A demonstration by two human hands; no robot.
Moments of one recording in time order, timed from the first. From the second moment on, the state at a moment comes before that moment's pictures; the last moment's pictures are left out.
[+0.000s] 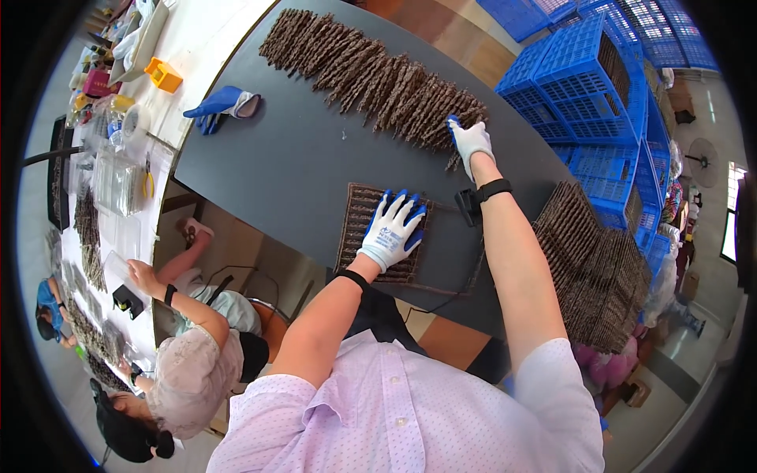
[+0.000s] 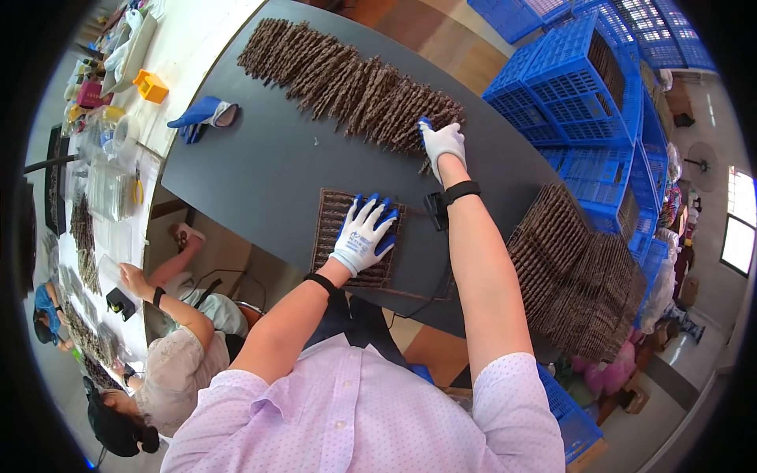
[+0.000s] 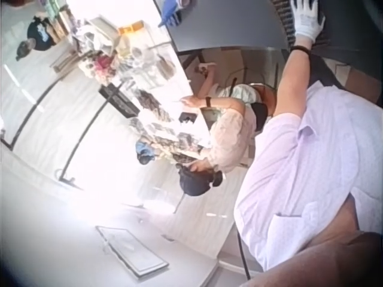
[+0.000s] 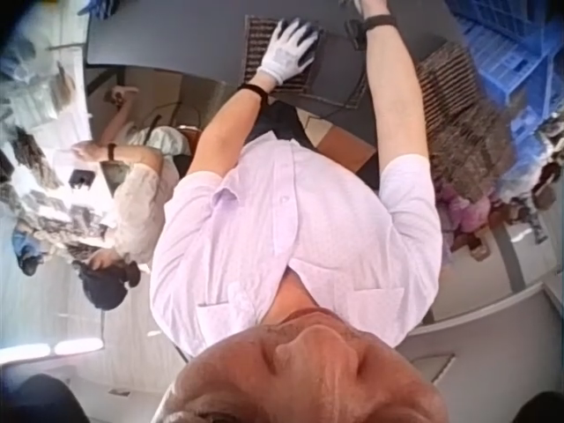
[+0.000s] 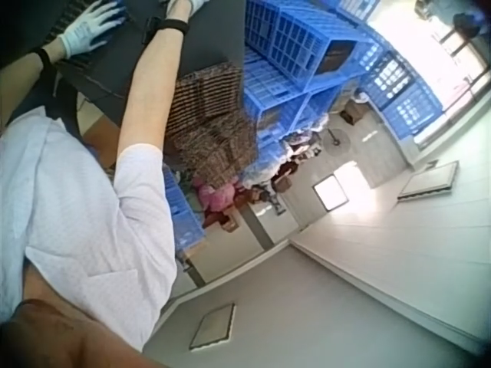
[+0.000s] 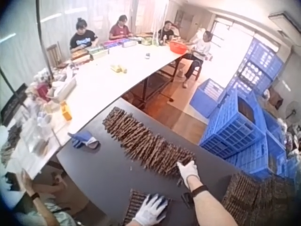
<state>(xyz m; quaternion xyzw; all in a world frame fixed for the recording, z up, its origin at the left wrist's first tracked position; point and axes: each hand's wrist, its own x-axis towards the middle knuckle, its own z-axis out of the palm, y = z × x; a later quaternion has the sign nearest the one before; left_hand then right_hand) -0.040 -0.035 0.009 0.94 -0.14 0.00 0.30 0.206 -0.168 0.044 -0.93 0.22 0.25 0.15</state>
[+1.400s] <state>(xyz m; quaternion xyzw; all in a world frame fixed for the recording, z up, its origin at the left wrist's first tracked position) -0.060 0.029 0.014 0.95 0.27 0.00 0.15 -0.074 -0.130 0.050 -0.85 -0.35 0.39 0.10</state>
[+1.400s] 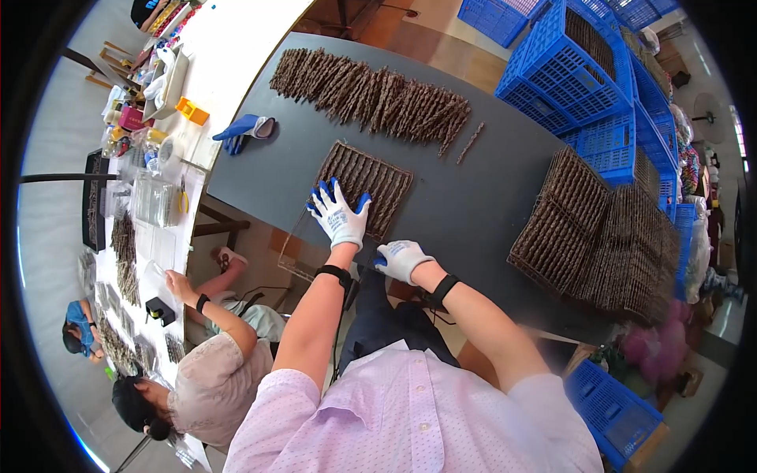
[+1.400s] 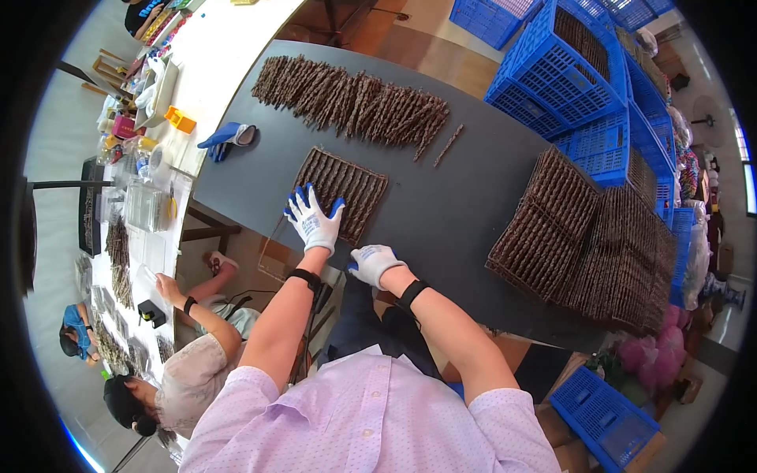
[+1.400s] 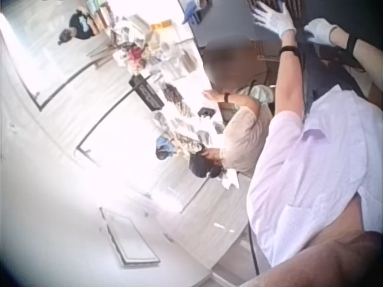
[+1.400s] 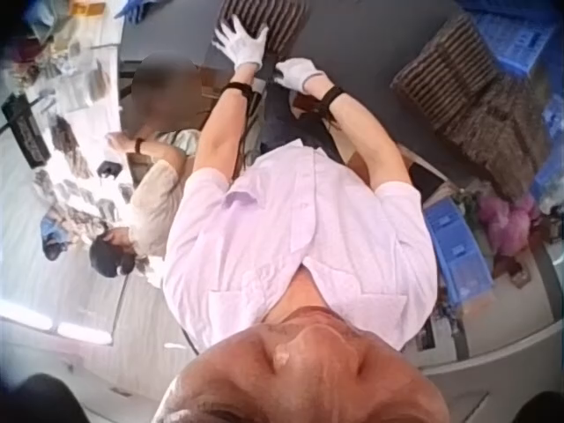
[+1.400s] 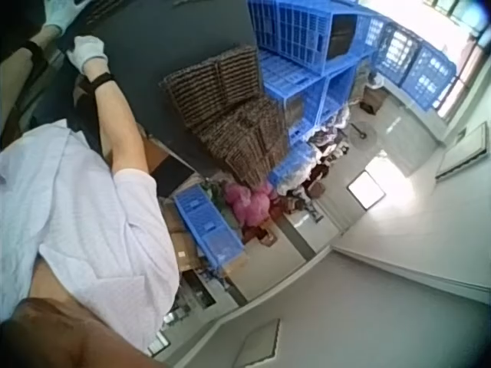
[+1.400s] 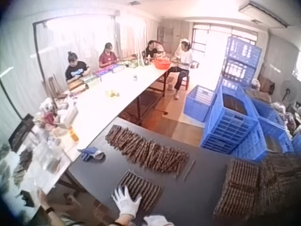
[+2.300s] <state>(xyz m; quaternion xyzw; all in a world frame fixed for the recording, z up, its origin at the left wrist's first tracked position) -0.076 -0.011 -0.017 0.97 0.08 0.06 0.21 -0.042 -0.206 0.007 -0.94 0.08 0.12 0.32</state>
